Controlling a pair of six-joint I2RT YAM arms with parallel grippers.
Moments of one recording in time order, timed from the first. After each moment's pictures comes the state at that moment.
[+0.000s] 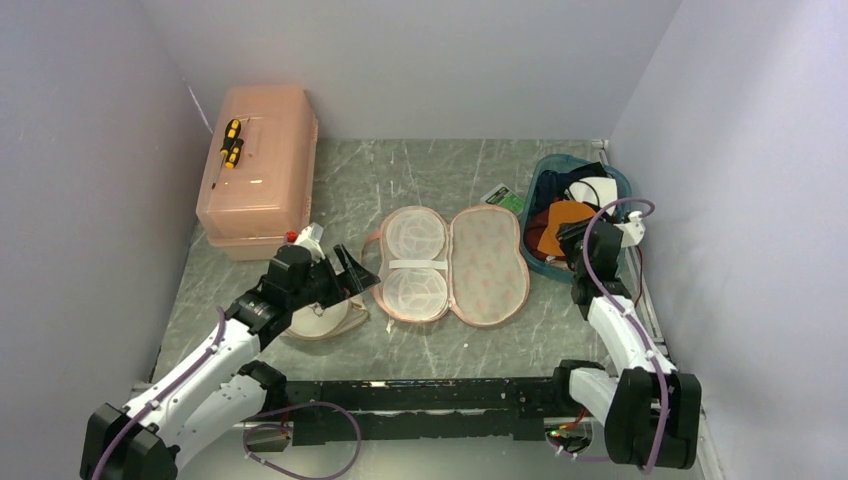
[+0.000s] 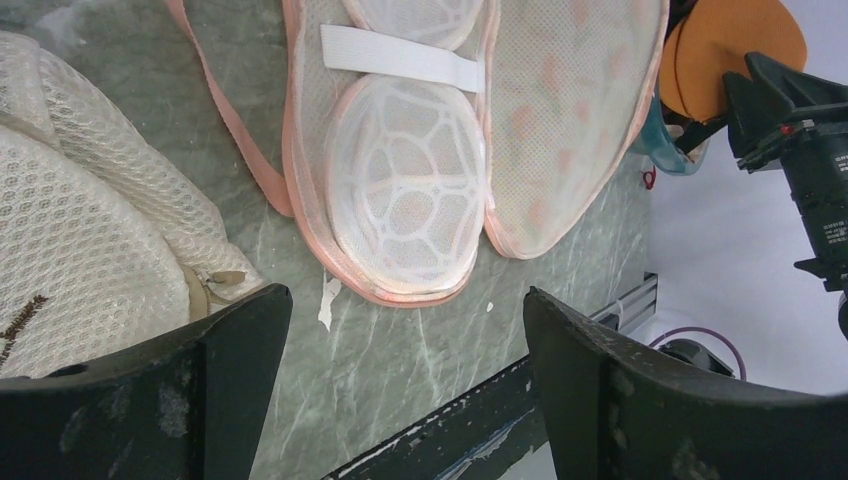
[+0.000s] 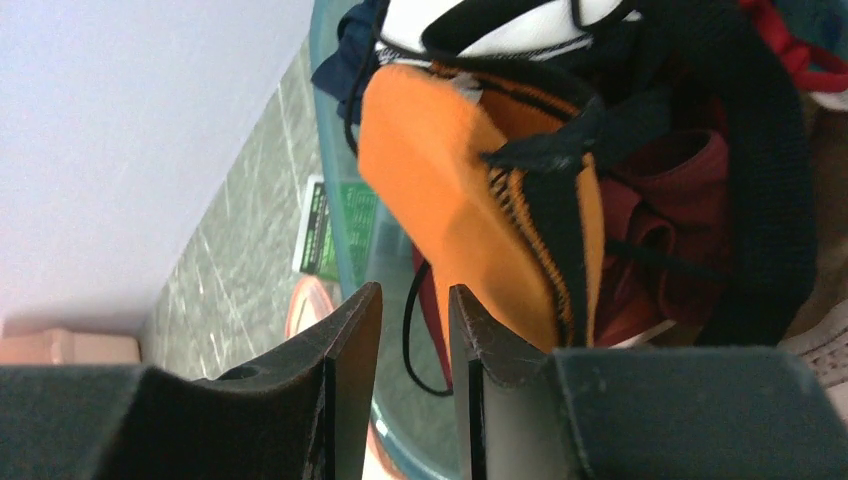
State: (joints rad) left arm -0.49 0.81 0.50 -0.23 0.20 -0.89; right arm -0.09 1.01 0.47 0.16 0.14 0.84
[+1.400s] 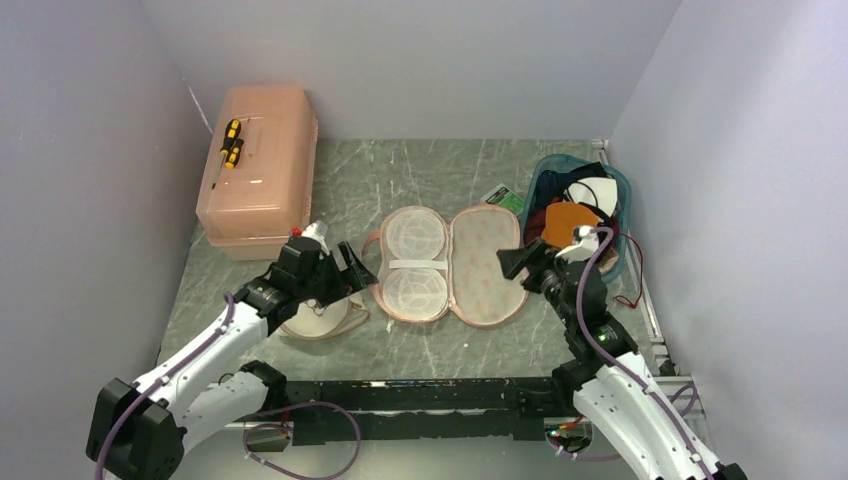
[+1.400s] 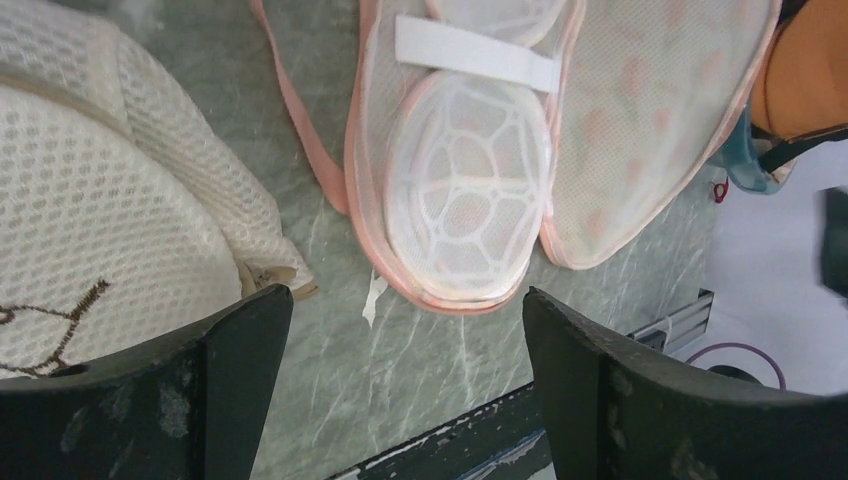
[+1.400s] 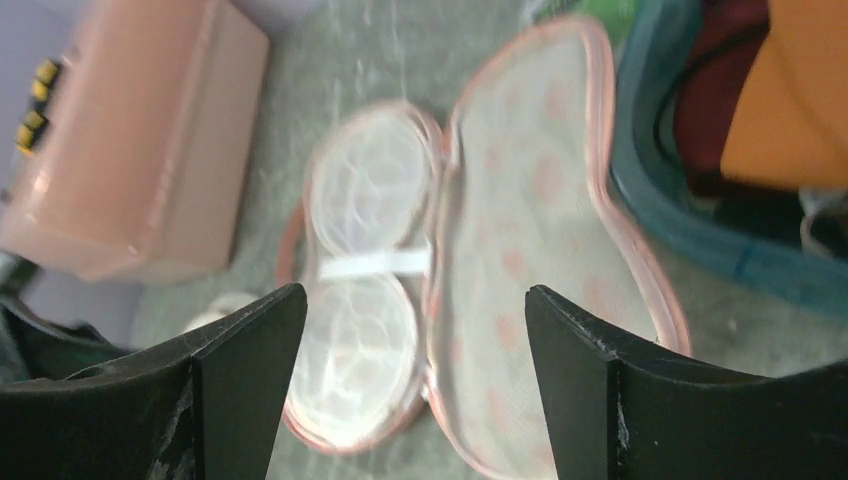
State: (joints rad) left arm -0.49 0.94 0.56 -0.33 0.15 -0.86; right arm 0.37 0.52 0.44 -0.15 0.10 0.70
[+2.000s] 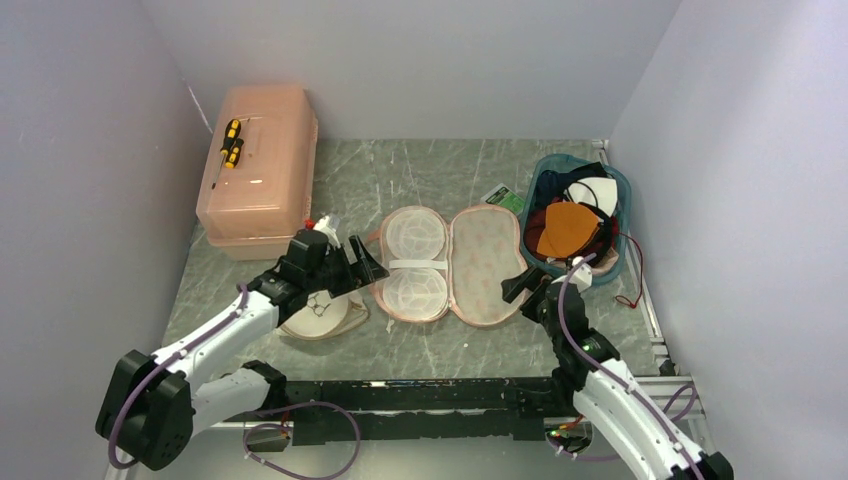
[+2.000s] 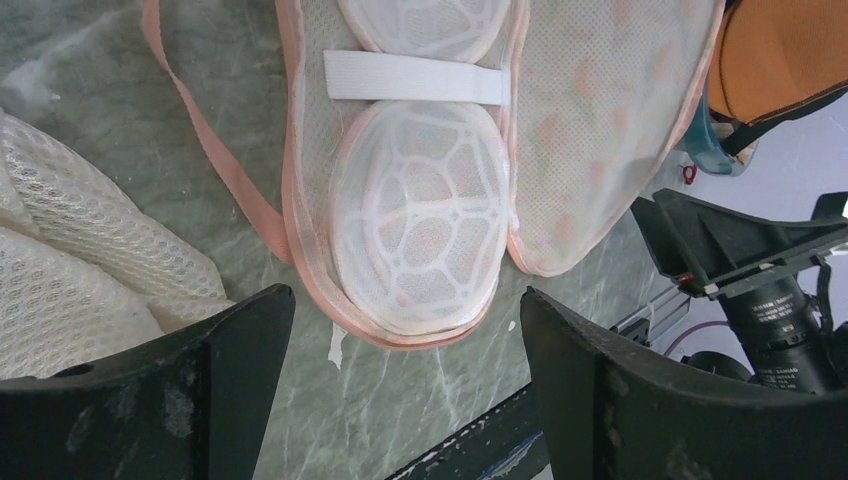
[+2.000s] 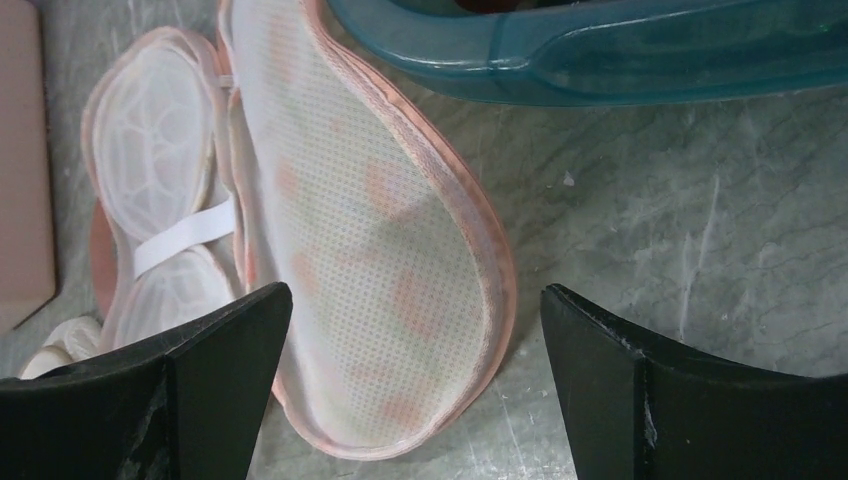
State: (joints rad) left arm -0.49 1.06 0.57 -0.14 0.22 -0.83; right arm 0.38 0.46 0.15 -0.21 0.23 0.82
